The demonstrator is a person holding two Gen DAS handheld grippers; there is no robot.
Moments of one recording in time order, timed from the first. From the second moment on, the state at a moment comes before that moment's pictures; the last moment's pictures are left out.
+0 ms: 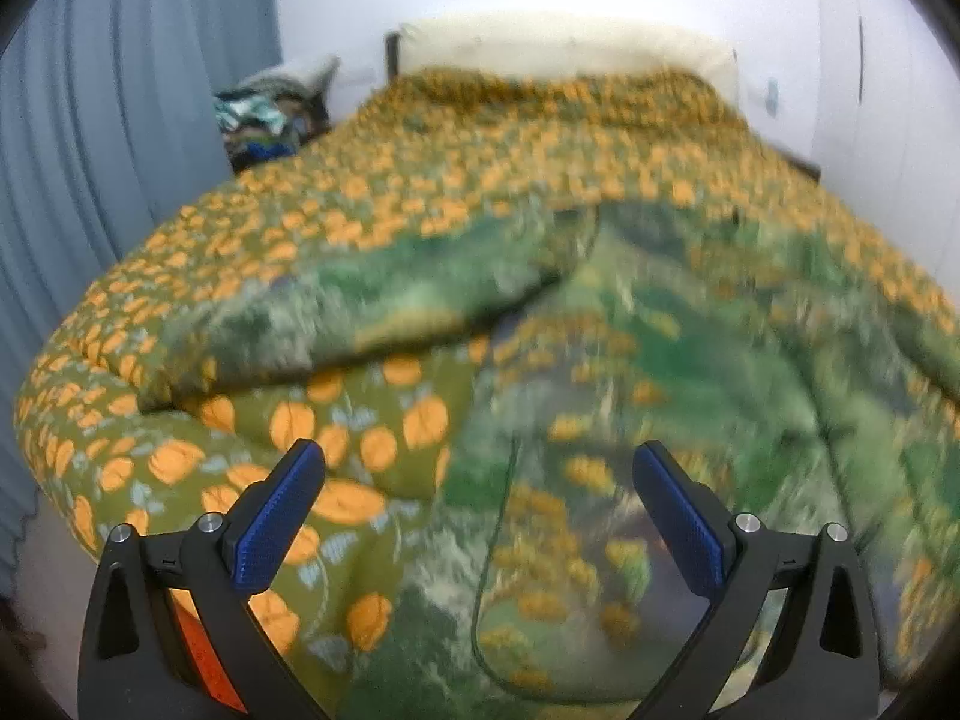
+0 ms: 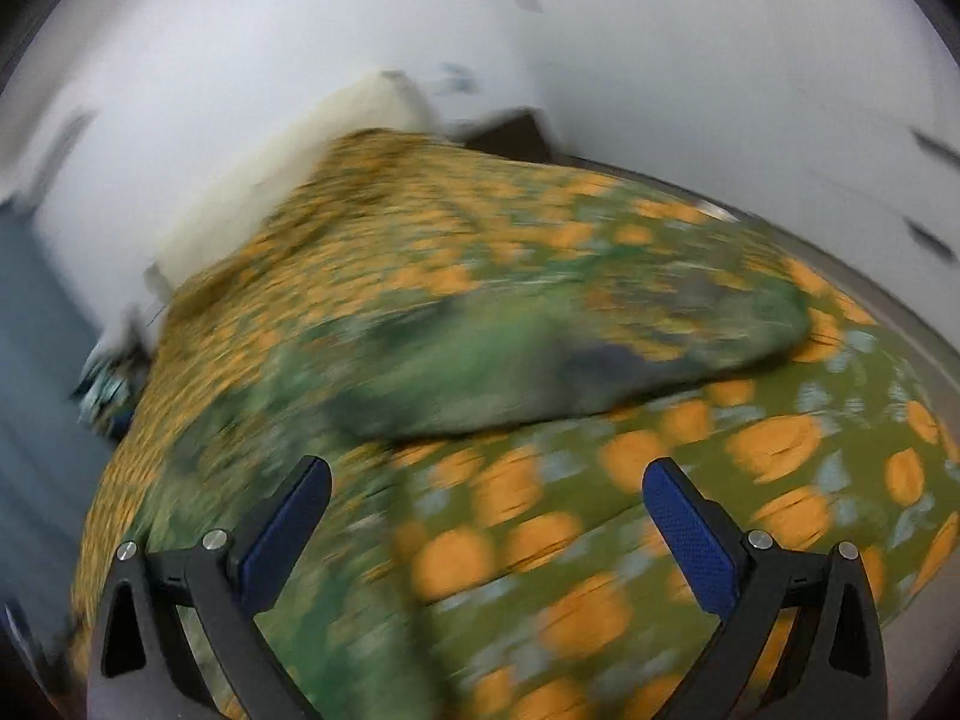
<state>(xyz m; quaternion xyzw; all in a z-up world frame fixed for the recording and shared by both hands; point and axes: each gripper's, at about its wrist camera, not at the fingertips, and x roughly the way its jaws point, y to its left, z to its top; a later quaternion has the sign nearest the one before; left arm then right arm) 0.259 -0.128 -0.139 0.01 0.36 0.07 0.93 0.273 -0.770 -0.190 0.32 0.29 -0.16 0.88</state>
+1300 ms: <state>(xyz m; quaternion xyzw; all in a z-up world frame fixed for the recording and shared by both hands) 0.270 -0.111 -0.160 0.00 0.38 0.06 0.92 0.560 -0.478 -0.092 0.17 0.32 0.04 0.93</state>
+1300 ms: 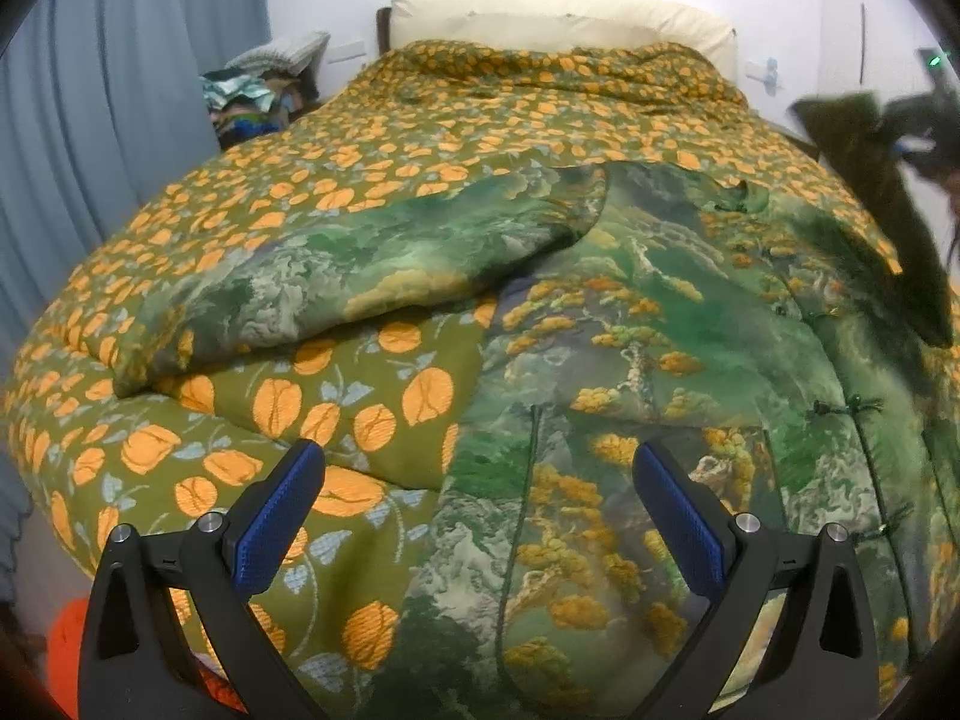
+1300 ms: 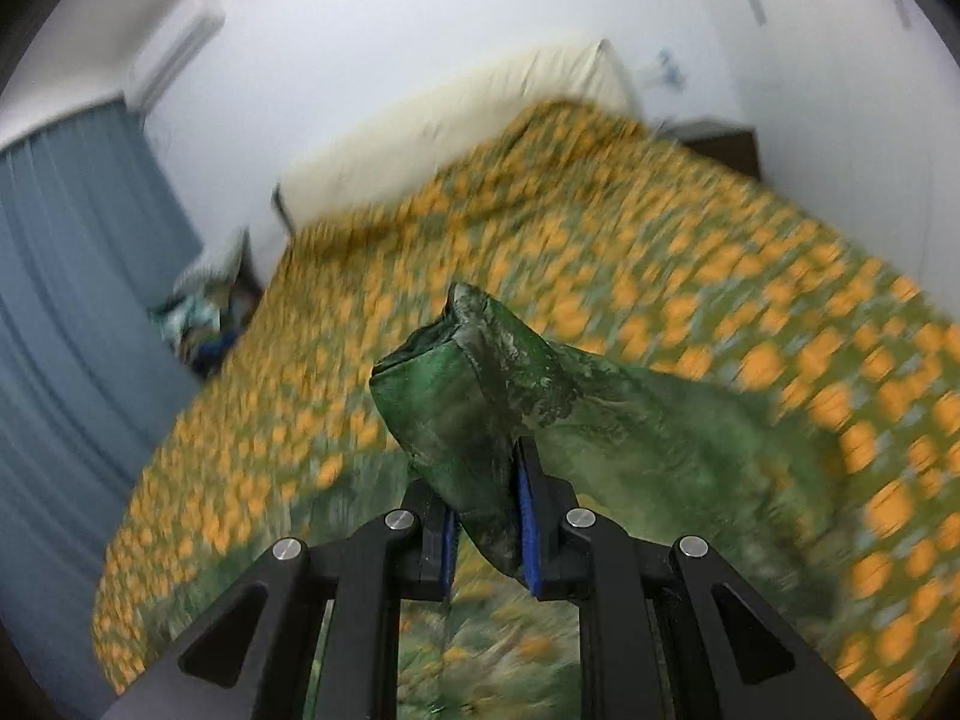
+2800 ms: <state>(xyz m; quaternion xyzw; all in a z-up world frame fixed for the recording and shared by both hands) 0.269 -0.121 -0.137 0.02 0.40 0.01 0.92 0.338 -0.456 -0.181 0.04 0.39 0.10 0.92</state>
